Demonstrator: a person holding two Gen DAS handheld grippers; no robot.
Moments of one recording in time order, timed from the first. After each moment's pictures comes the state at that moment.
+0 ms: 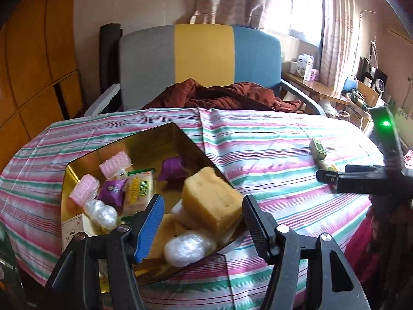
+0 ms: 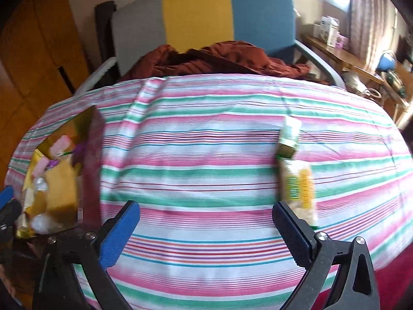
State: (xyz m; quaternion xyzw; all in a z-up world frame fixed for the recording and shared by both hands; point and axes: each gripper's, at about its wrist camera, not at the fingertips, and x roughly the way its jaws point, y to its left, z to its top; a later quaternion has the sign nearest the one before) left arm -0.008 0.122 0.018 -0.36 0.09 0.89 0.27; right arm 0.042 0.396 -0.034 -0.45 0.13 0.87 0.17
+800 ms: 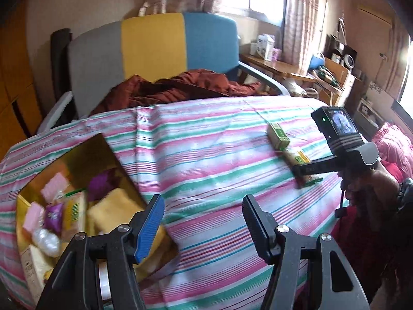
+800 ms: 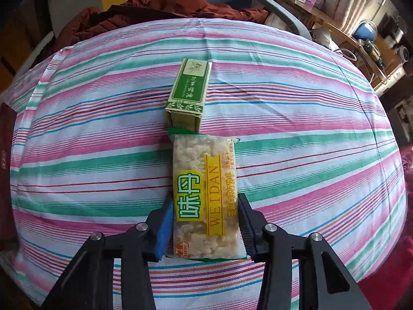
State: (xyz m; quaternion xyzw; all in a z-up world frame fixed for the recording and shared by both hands) left arm -0.005 0.227 0.006 -0.38 0.13 0.84 0.36; right arm 0.041 0.524 -0.094 -0.56 0.14 0.77 0.26
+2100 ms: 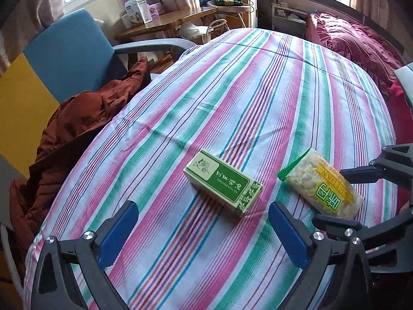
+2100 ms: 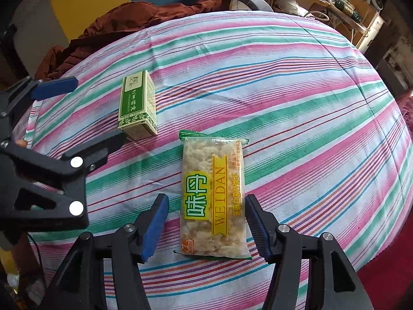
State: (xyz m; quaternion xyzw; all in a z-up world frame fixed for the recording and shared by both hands) left arm -0.060 0.518 -0.063 -0.33 0.39 0.67 0.55; right arm 0.070 0.565 -0.095 -0.53 0.25 0.75 0.29
